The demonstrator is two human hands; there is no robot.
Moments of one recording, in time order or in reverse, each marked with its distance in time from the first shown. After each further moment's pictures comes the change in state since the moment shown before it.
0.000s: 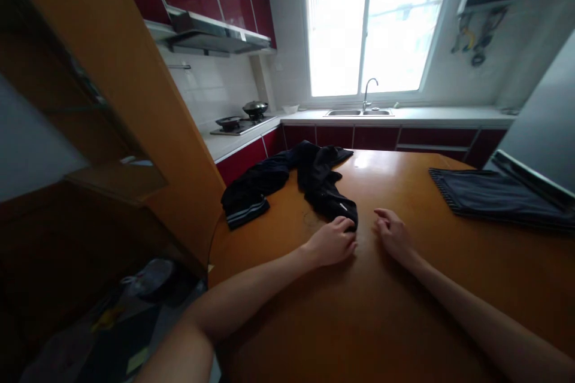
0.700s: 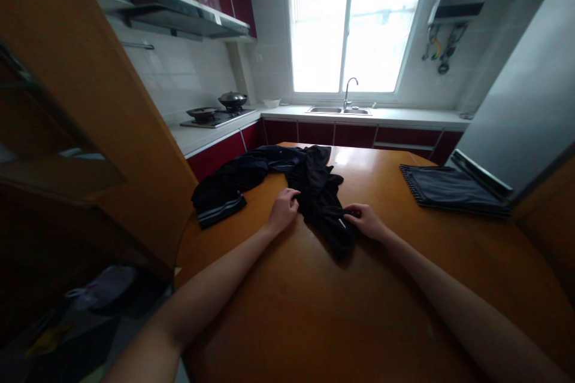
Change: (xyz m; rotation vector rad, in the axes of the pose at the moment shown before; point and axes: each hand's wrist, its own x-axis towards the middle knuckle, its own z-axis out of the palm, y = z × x) left_hand -0.011 -0.096 0.026 -0.290 0.400 -0.632; right_hand 0.031 0.012 -0.011 0.158 -0.407 -0.020
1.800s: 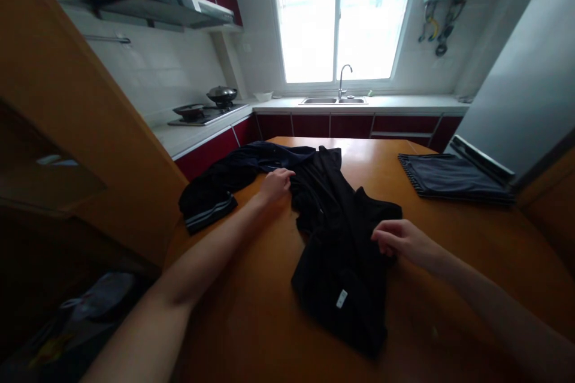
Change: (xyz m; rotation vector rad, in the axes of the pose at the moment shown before) left_hand 0.074 -0.037 -0.007 0.256 -0.202 0.169; right_hand -0.093 -0.075 -0.055 0.198 -0.156 0.349
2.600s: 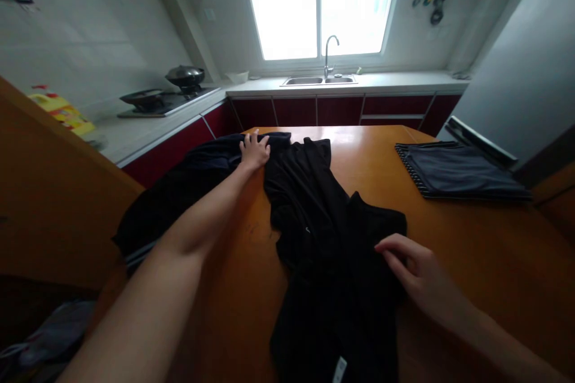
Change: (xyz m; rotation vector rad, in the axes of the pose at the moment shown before) left_hand 0.143 -0.079 0.046 0.233 -0.042 -0.336; right_hand 0.004 0.025 0.002 -0.293 0.315 -0.124
